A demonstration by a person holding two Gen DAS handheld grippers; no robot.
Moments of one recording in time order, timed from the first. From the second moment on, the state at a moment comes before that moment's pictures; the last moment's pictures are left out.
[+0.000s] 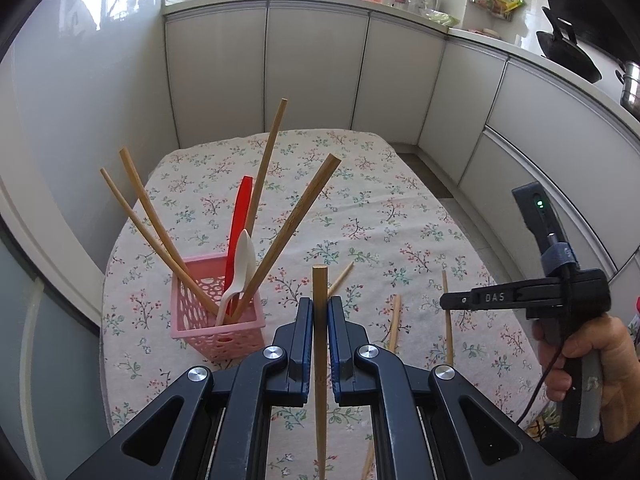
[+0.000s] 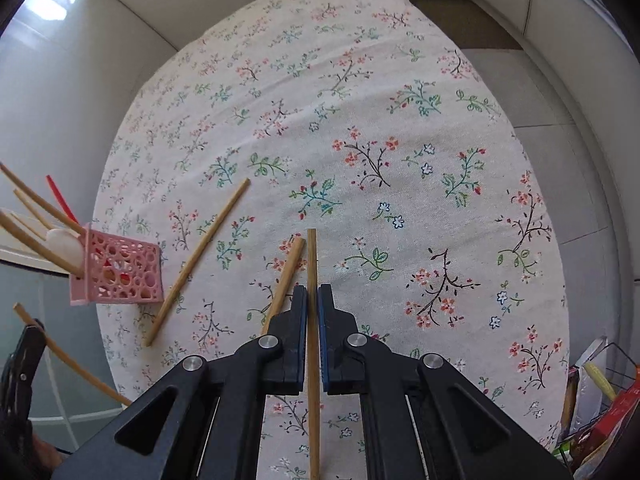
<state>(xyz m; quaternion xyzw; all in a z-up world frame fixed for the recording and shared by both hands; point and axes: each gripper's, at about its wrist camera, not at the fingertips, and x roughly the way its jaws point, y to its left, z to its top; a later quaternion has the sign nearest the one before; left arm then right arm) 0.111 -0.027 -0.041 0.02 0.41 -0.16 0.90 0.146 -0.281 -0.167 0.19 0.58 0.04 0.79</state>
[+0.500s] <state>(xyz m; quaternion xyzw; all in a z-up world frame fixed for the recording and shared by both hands) 0.081 0.012 0.032 -0.04 0.29 -0.15 0.94 0.094 -0.258 -0.040 0.16 0.41 0.09 0.90</state>
